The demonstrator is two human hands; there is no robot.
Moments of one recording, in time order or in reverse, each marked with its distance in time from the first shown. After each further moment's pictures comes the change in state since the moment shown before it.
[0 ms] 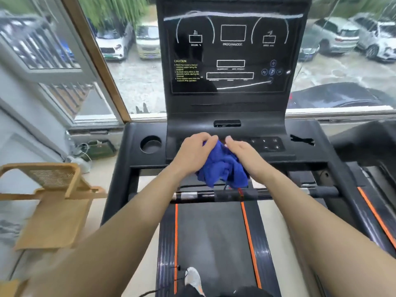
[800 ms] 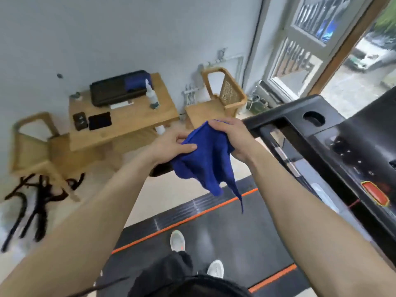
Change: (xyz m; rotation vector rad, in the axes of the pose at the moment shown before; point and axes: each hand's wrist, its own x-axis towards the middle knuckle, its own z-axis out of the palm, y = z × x) left_hand -0.430 0.028 -0.001 -0.400 0.775 -0.767; right_hand -0.144 -0.026 0.241 0.093 -1.179 0.048
